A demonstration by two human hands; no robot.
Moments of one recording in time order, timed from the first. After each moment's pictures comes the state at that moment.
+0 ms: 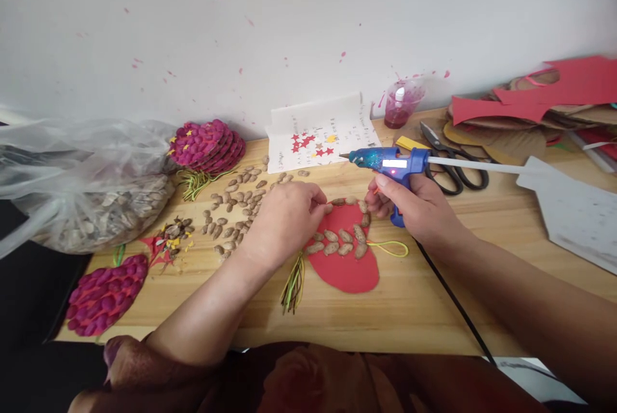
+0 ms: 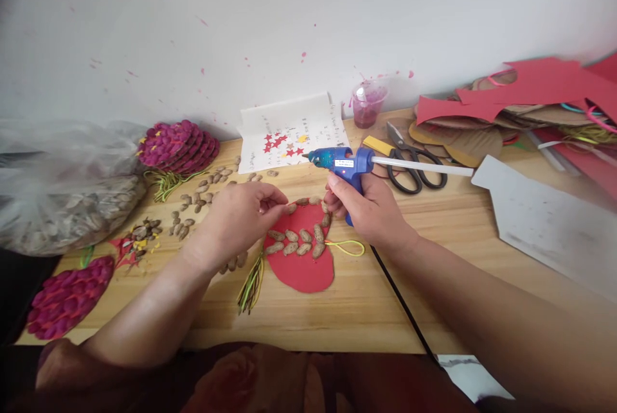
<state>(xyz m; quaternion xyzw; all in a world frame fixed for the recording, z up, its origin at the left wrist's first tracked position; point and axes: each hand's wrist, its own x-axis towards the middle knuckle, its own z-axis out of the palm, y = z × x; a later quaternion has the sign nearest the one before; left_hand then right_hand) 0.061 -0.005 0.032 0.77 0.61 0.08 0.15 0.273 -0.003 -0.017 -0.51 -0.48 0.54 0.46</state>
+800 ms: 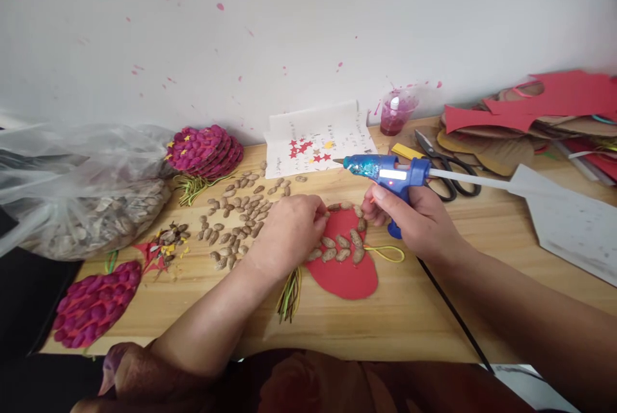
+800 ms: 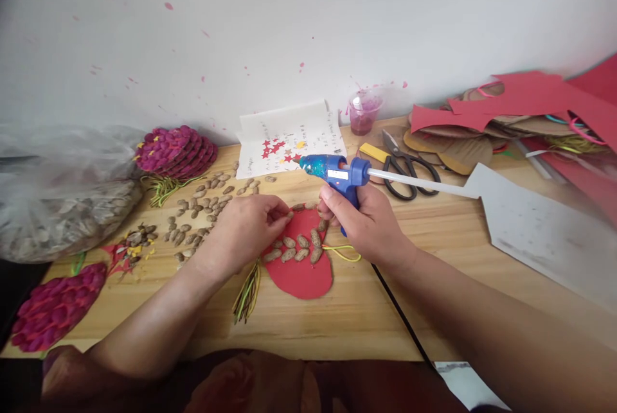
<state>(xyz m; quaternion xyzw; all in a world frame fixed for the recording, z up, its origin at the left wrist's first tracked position) 0.068 -0.007 0.016 0.77 0.61 0.06 0.16 0.276 -0.013 -0.018 -0.49 -0.53 0.52 0.46</state>
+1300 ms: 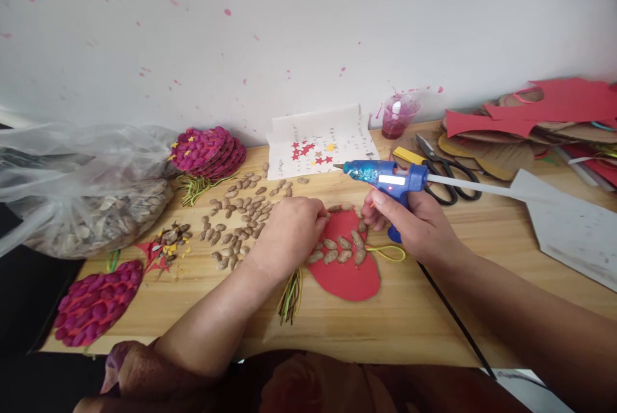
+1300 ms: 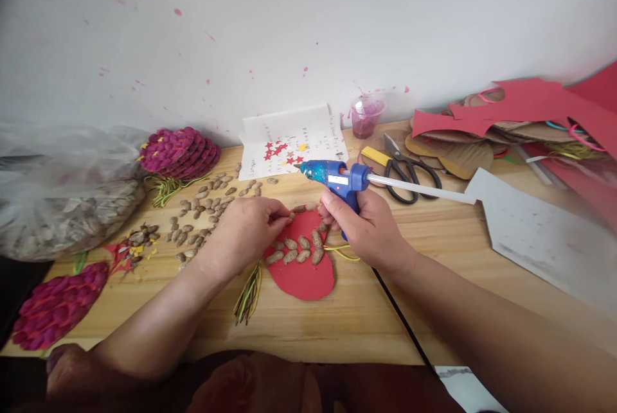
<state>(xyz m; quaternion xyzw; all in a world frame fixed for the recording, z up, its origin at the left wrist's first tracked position) 0.066 -0.008 0.018 0.78 0.61 0.06 0.16 0.275 -0.014 -0.017 -0.48 -0.54 0.53 0.45</state>
